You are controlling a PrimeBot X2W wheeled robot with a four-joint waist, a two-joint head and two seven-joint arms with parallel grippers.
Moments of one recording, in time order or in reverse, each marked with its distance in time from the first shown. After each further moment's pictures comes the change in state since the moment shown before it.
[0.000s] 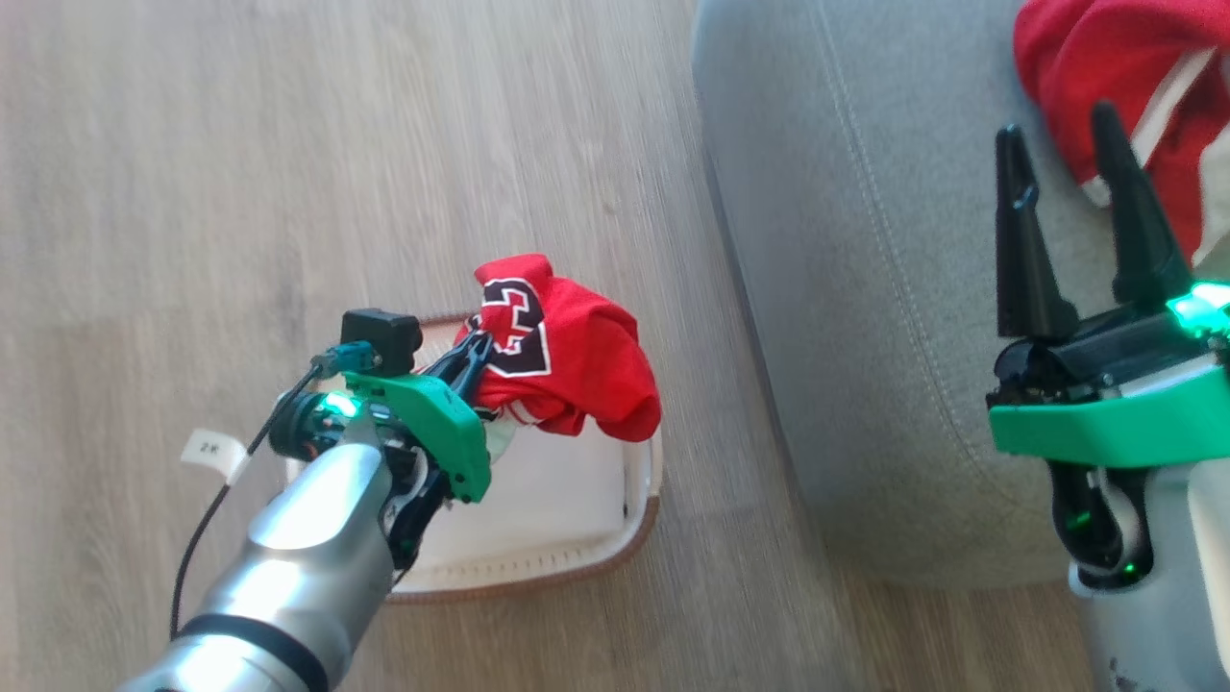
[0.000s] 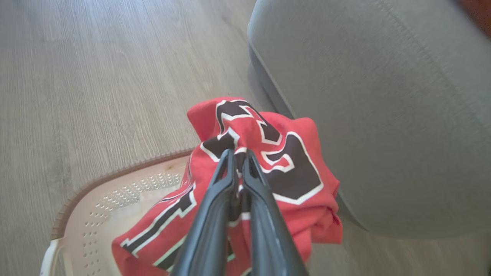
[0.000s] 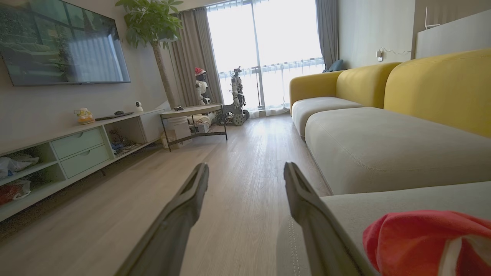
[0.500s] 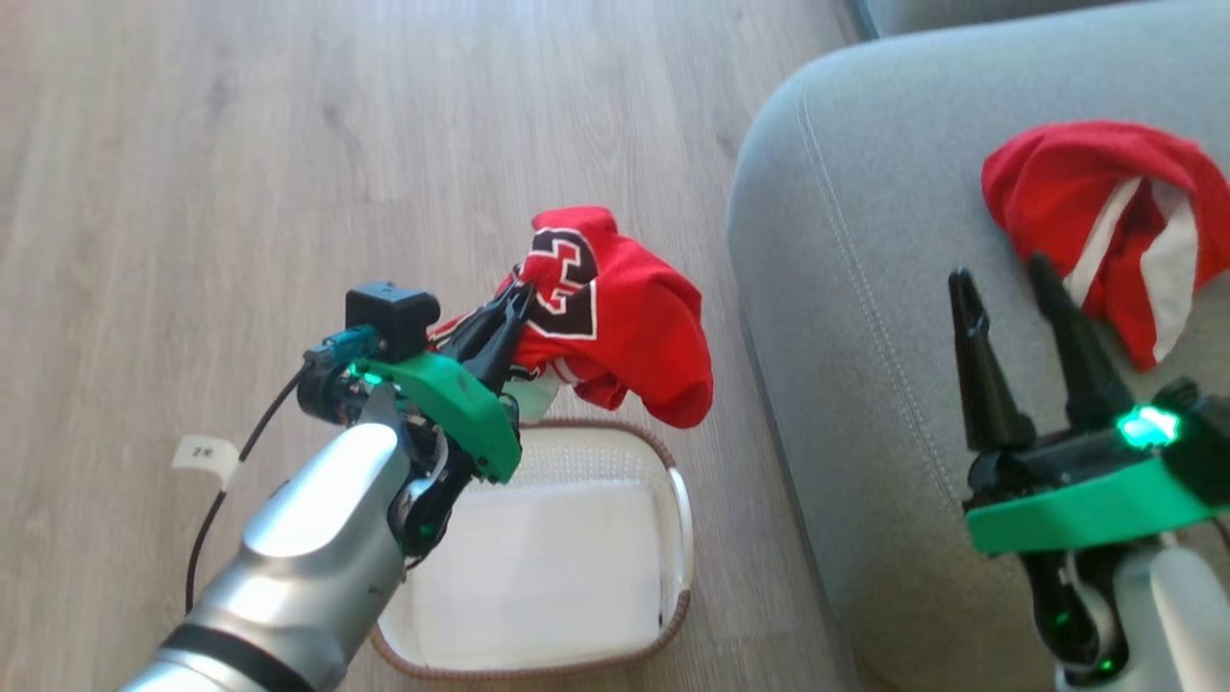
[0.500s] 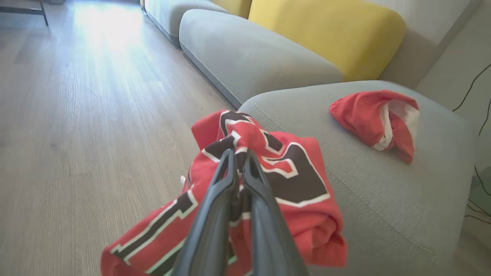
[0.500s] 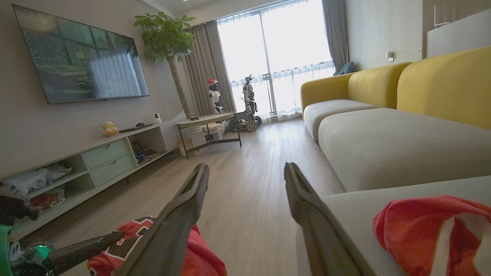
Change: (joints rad) left arm 0.069 0.073 0.038 -0.358 -0.015 0.036 -0.016; right arm 0.181 -0.010 0.022 0.062 0.049 0.000 0.017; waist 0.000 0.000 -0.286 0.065
